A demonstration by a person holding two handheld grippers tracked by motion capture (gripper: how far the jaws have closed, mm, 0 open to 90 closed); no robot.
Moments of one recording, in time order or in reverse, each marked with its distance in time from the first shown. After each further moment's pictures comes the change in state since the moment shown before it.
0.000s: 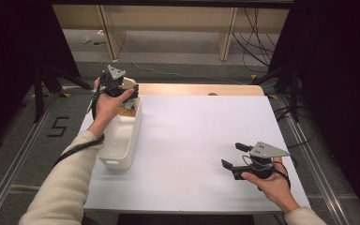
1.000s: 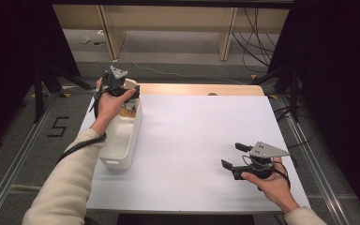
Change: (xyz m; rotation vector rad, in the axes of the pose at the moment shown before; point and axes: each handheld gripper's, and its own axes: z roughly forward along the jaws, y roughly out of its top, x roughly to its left) left arm -0.001 -0.003 0.014 0.035 -0.014 0.004; right arm 0.000 0.000 0.001 0.003 0.003 0.000
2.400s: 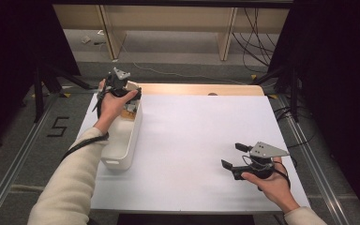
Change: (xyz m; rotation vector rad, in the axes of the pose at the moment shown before) left arm -0.001 -0.007 0.015 0.044 -0.007 0.007; right arm 0.000 0.000 0.000 0.000 0.003 0.001
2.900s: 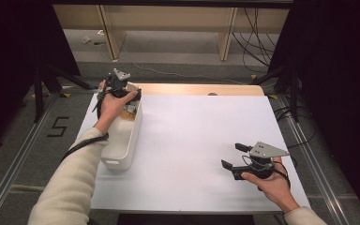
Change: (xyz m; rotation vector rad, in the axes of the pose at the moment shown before) left arm 0.001 -0.003 0.002 0.011 -0.002 -0.001; right arm 0.000 0.000 0.000 0.004 0.000 -0.001
